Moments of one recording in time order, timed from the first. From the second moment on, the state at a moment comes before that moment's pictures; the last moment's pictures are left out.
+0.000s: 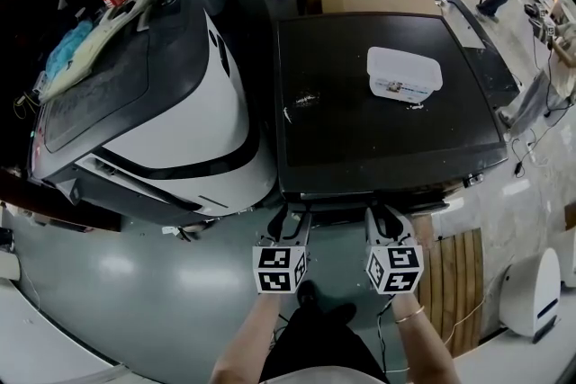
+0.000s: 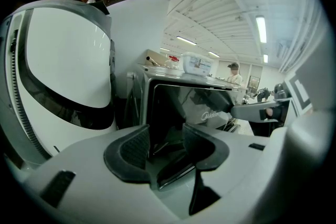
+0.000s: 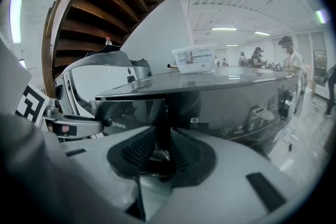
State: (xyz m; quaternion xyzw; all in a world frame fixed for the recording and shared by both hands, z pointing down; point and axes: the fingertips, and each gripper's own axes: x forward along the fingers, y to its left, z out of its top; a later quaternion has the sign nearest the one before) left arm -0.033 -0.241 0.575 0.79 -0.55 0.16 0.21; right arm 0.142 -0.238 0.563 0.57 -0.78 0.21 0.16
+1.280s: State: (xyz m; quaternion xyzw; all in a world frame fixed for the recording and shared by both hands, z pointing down) left arm -0.038 -0.240 0.565 0.77 -0.57 0.15 0.23; right arm 0.147 -0.234 0.536 0.60 -0.76 0.21 0.14
